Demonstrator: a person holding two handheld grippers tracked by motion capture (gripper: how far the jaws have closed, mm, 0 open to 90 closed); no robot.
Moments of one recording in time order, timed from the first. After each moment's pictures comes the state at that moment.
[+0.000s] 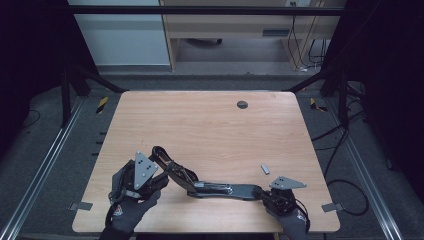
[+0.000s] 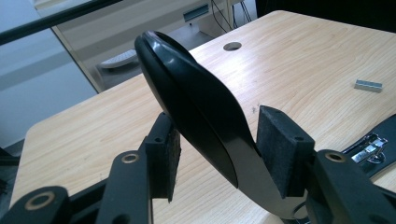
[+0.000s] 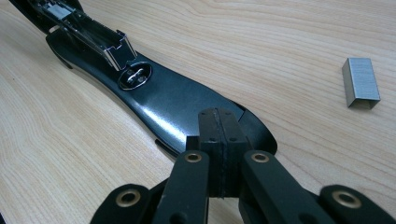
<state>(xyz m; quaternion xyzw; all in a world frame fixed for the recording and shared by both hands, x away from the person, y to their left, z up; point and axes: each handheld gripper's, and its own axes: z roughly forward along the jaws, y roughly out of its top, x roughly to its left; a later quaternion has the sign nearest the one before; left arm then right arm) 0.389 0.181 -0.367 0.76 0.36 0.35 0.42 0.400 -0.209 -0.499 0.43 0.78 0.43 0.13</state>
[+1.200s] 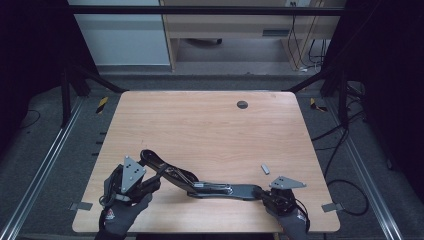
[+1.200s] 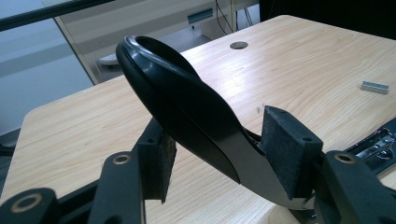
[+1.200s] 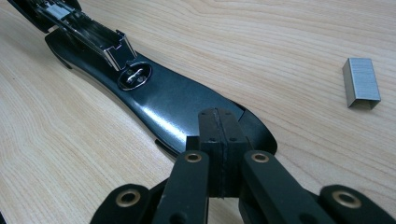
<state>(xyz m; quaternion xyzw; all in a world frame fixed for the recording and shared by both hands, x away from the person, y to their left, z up) 0.387 0.204 -0.384 0.74 0.38 0.34 0.44 0.400 -0.209 -0.499 0.43 0.78 0.43 0.13</state>
